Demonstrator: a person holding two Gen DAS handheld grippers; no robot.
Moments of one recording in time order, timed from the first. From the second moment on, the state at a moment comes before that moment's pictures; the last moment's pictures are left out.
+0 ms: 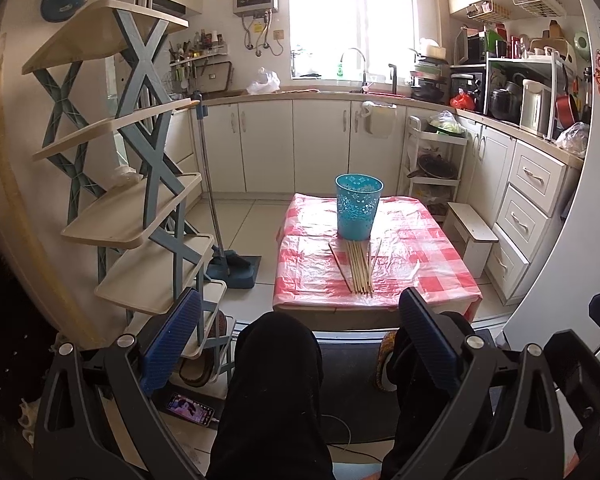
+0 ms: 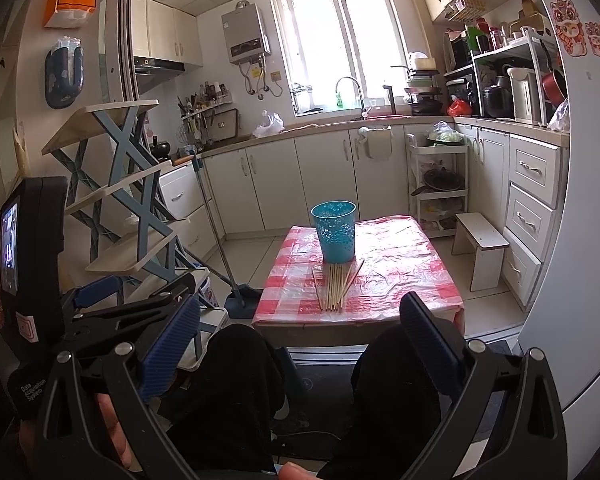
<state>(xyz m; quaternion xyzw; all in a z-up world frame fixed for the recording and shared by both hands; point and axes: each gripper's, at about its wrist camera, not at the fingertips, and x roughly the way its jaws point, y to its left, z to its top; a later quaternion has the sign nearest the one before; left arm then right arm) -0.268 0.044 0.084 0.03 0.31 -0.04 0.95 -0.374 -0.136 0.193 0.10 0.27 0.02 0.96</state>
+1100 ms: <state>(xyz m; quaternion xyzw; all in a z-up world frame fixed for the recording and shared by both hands) -0.281 0.045 0.084 0.03 0.31 -0.03 0.95 -0.385 -0.132 0.190 0.12 0.23 0.04 0.97</state>
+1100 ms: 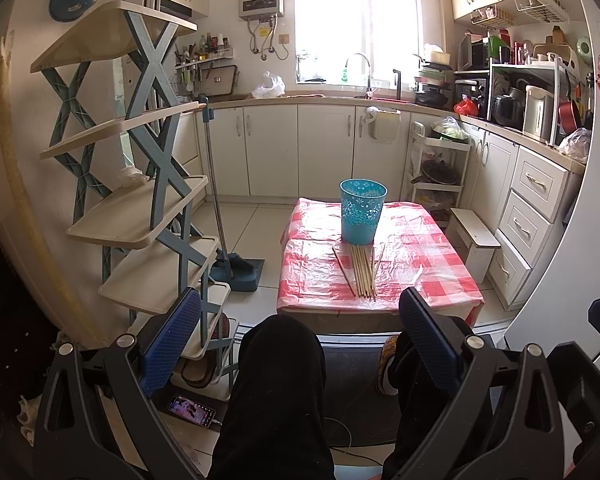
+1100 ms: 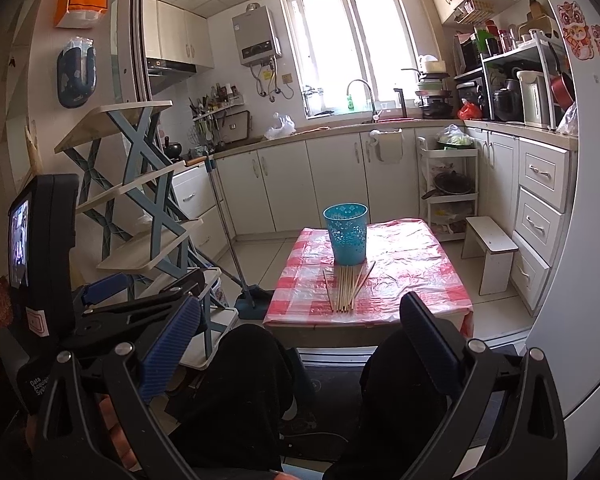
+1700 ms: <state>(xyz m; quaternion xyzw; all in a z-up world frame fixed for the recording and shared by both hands) -0.262 0.043 0.078 0.02 0.32 -0.03 0.95 -0.352 -0.138 0.188 0.10 0.23 0.04 0.97</state>
